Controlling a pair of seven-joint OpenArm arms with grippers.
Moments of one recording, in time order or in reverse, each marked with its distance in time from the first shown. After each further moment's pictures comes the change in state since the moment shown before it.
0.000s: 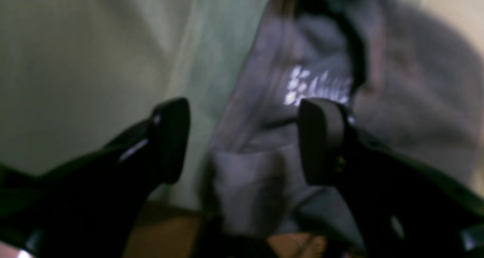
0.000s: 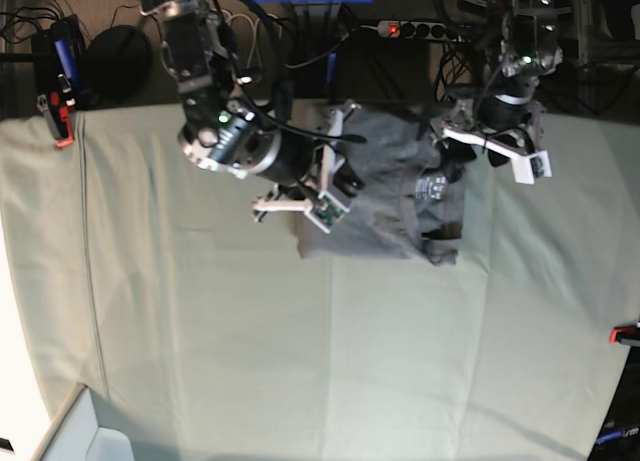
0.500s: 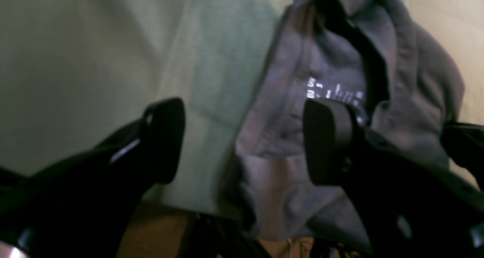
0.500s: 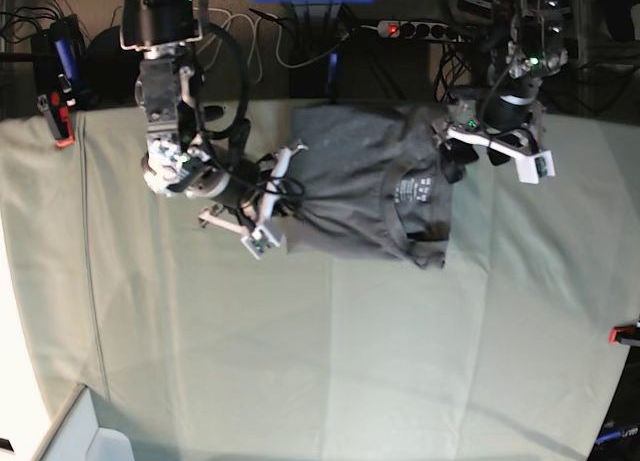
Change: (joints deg) left arm -0.5 -1.2 0.0 -0.6 -2.8 0.0 0.4; right arm 6.9 2.3 12.2 -14.4 0.6 0.0 1.2
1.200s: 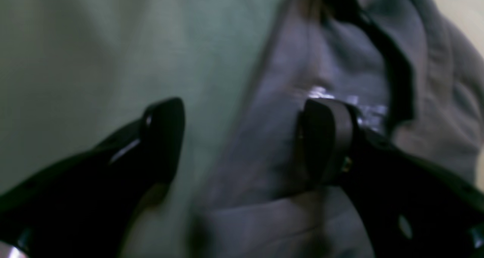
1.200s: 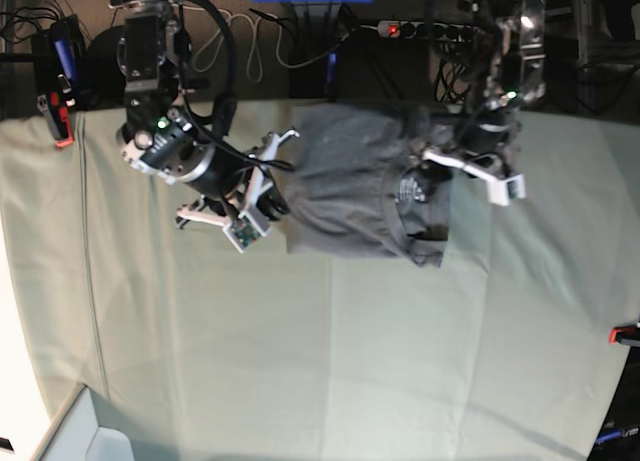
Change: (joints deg) left arm -8.9 0.1 6.1 -12.0 0.2 0.5 -0.5; right arm -8.5 0.2 0.2 19.6 -0.2 0.0 -1.5
